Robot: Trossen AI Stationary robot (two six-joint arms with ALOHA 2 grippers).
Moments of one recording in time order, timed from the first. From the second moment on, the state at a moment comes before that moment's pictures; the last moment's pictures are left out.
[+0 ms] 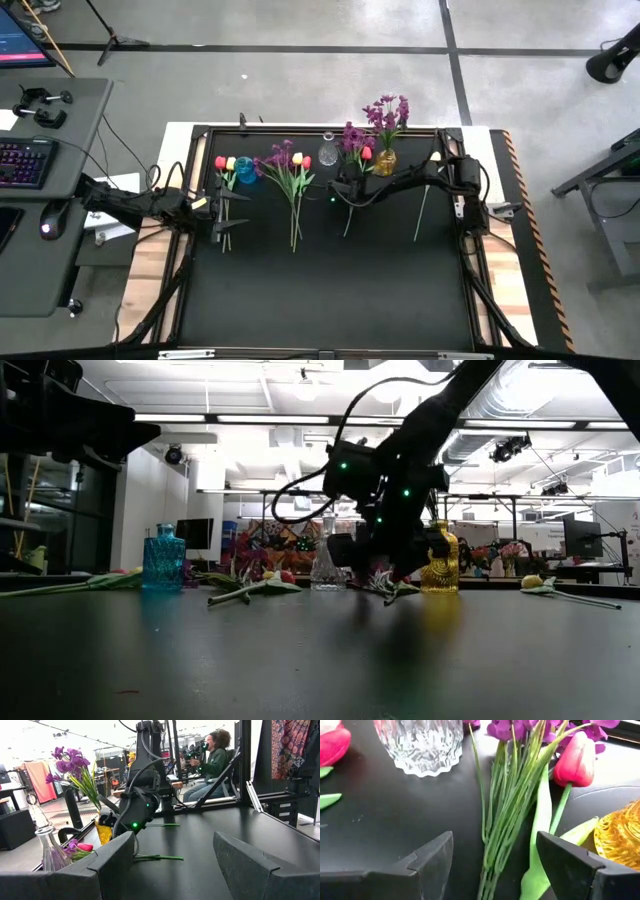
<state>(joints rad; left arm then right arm) -0.20 0.01 0.01 0.06 -0.22 0.17 -0.13 2.03 1.18 -0.40 0.78 1.04</state>
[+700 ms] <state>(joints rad) -0.20 0.01 0.01 0.06 -0.22 0.17 -0.17 2.05 1.18 -0.34 0.72 1.03</state>
